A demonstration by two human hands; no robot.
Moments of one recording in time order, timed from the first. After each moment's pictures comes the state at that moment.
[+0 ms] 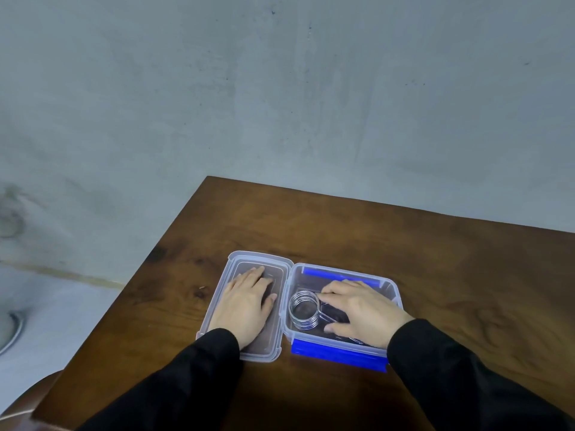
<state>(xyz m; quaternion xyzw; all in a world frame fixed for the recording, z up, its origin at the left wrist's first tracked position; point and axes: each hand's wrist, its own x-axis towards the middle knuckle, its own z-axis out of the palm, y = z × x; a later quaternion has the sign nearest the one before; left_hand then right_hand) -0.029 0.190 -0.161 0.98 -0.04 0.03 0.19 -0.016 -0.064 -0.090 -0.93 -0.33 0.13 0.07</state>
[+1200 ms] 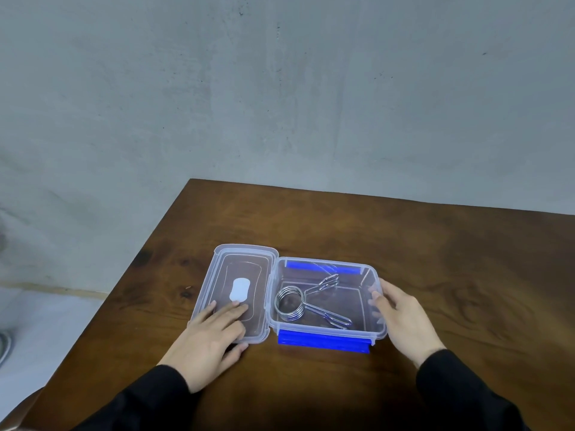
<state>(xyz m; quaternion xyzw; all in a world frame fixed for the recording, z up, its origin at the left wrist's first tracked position) -0.097 0.232 -0.157 0.96 -0.26 0.03 0.06 -0.069 -0.130 -0.109 -0.86 0.09 0.06 0.51</state>
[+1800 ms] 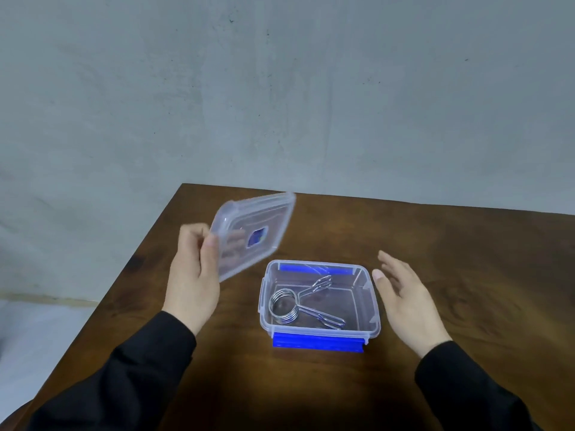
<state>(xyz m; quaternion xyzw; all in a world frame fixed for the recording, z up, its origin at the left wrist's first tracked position) -0.067 0.183 -0.023 0.82 0.01 0.20 0.54 -0.069 -0.131 -0.074 -0.88 0.07 -0.06 0.46</state>
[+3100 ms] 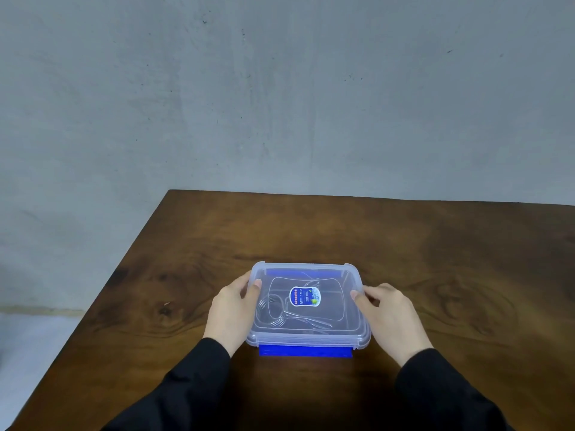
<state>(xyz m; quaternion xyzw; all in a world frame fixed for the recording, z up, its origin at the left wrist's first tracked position) -0.044 0.131 -0.103 0.86 0.10 -0.03 0.50 -0.062 -0.132 -0.101 -0.93 0.13 0.00 0.34</state>
